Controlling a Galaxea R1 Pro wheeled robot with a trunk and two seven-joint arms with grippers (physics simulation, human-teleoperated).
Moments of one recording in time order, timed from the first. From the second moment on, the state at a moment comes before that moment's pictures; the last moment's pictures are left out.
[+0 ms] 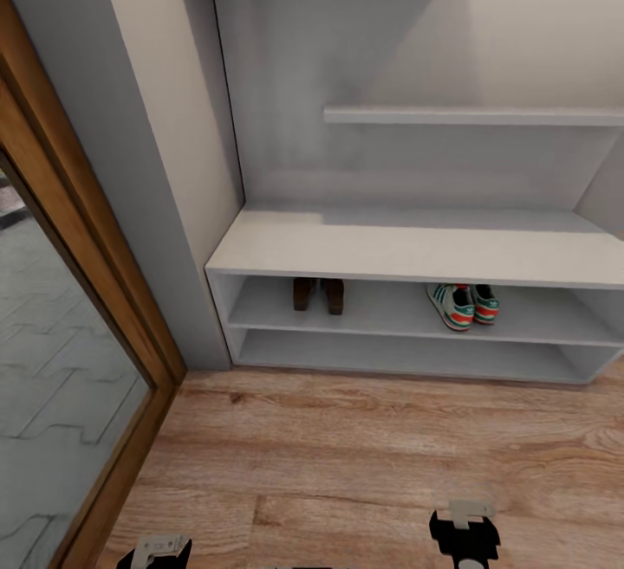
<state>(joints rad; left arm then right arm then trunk) -0.25 0.12 0.04 -0.37 0.08 -0.33 -0.11 -0.50 -0.03 0.14 -0.05 -0.03 -0.31 -0.38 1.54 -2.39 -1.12</state>
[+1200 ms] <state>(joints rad) -0.25 0.12 0.04 -0.36 0.09 -0.33 -0.10 -0.41 -0.02 0.14 -0.05 -0.03 -0.50 -0.38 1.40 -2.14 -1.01</state>
